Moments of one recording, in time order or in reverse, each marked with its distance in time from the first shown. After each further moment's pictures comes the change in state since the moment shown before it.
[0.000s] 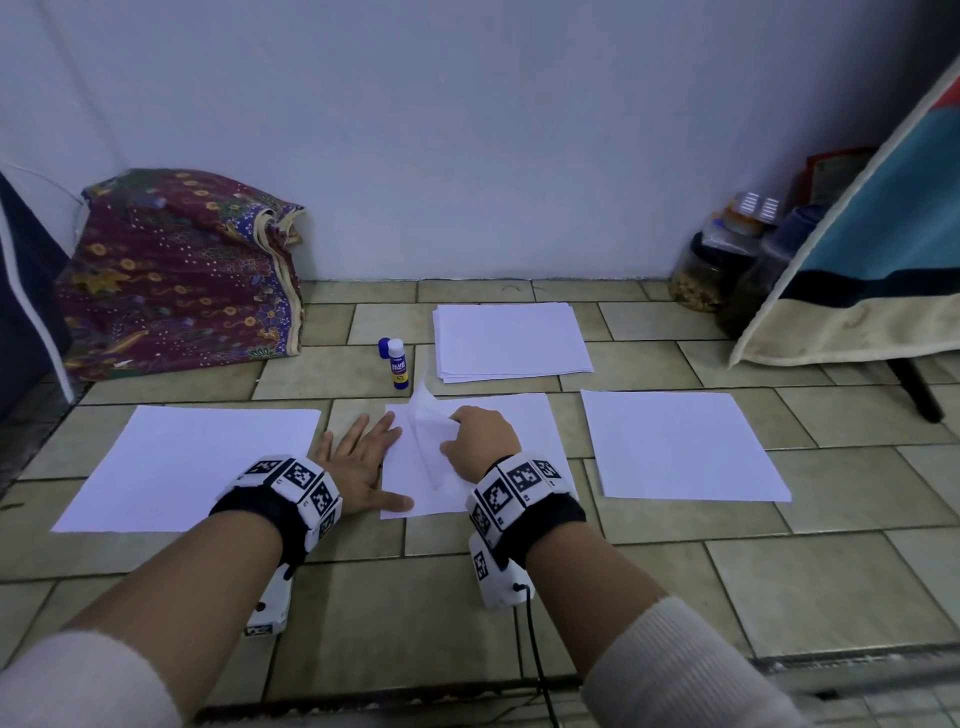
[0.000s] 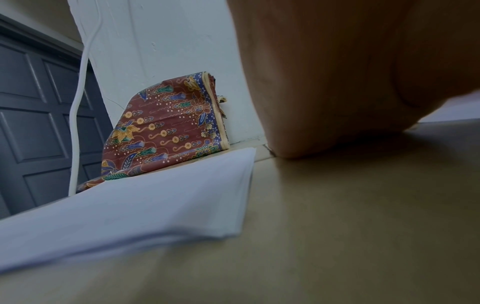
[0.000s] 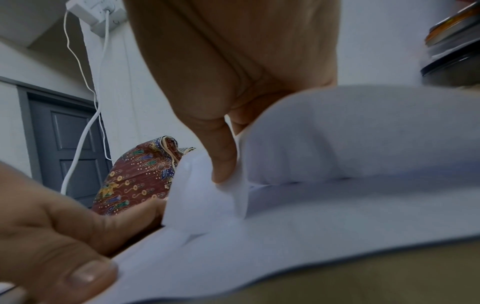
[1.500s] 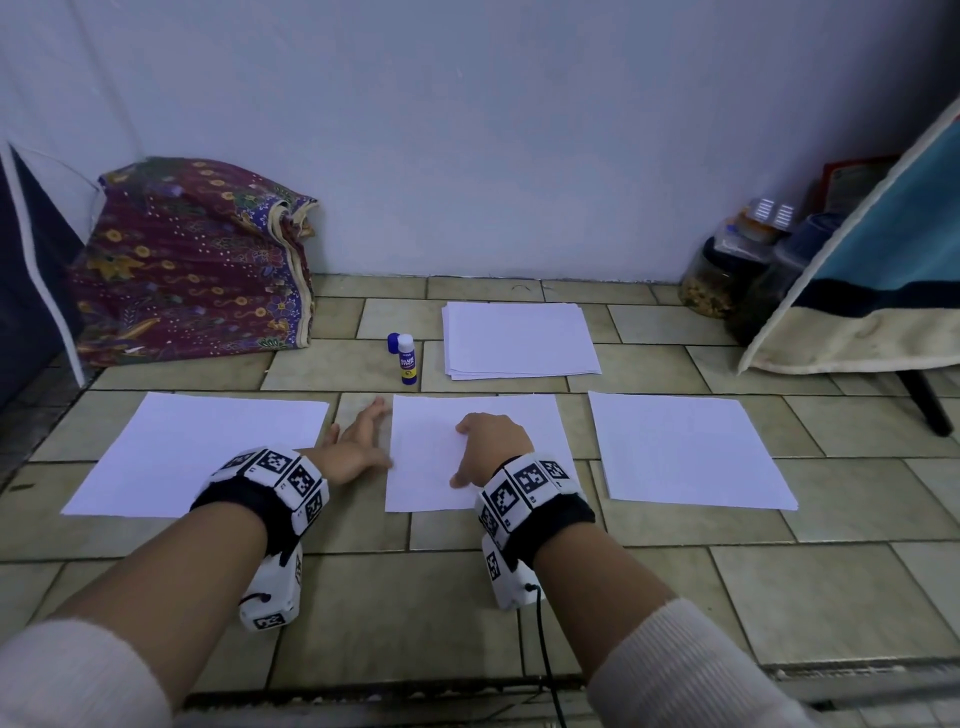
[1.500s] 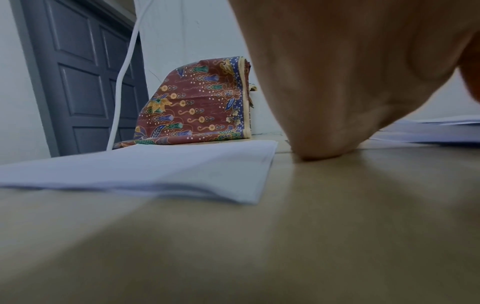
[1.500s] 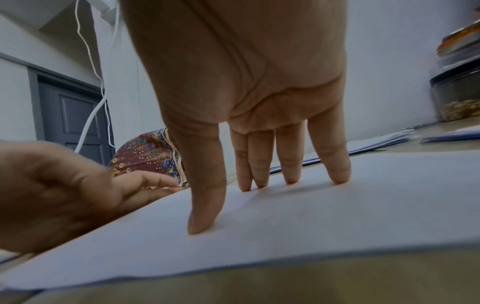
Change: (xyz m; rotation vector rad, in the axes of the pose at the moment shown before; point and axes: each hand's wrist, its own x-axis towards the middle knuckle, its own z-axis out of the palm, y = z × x) left_hand 0.000 -0.007 -0.011 -0.650 0.082 -0.016; right_hand -0.005 0.003 -0.003 -0.192 -0.133 -0.002
